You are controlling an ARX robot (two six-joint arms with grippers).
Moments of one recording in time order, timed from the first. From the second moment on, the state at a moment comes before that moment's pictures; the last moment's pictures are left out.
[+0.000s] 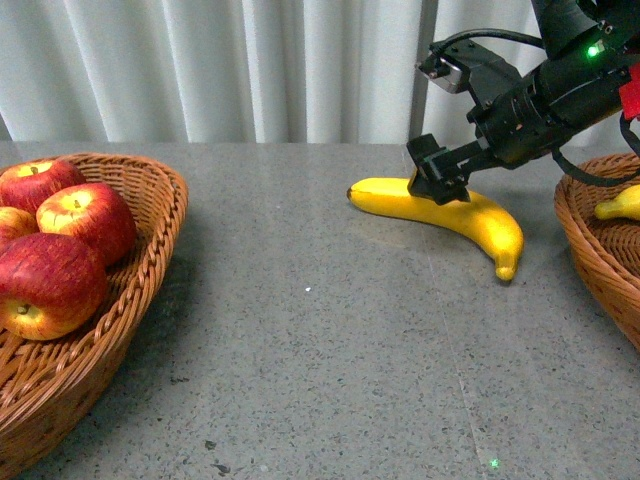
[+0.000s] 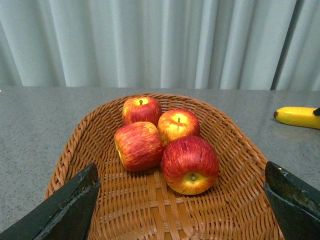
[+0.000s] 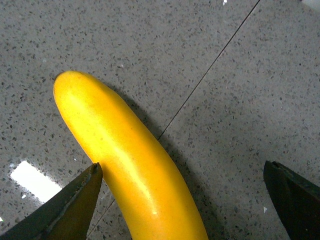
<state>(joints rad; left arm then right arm) 0.00 0.01 0.02 0.00 0.00 0.00 0.21 2.18 1.64 -0.23 -0.24 -0.33</state>
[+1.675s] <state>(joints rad) 0.00 0.01 0.02 0.00 0.00 0.00 -0.42 1.39 0.85 -0.15 -0.64 -0.21</state>
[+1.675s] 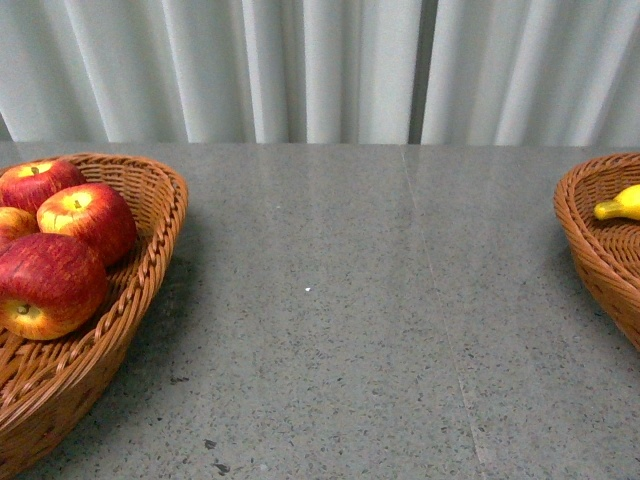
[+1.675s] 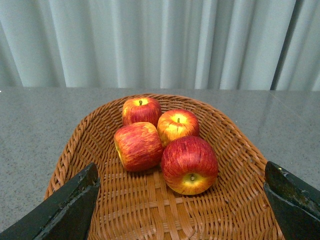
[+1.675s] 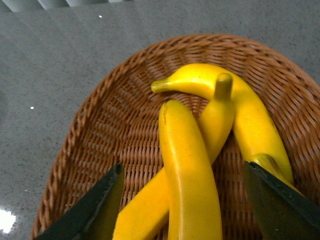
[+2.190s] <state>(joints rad) 0.00 0.01 0.02 0.00 0.00 0.00 -0.20 0.85 0.63 0.20 -0.26 -0.02</state>
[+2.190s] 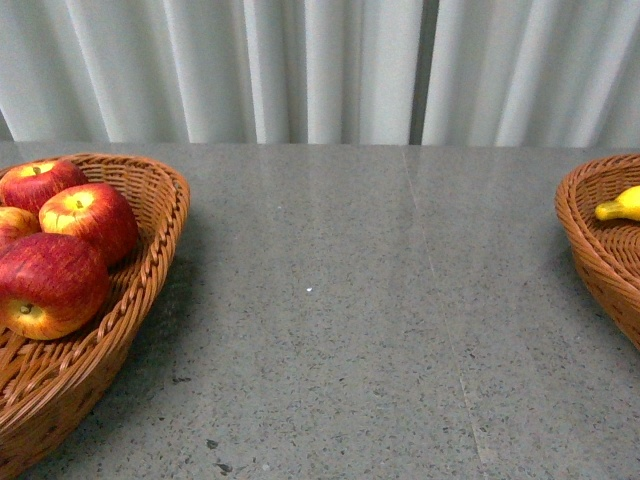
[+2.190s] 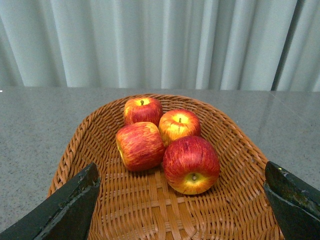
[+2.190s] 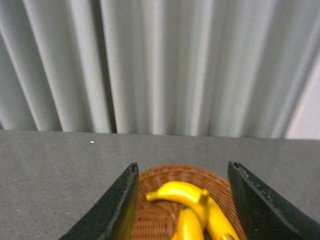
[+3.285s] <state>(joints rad) 0.00 0.01 0.02 0.00 0.00 0.00 0.00 0.20 0.05 0.15 0.00 -0.01</state>
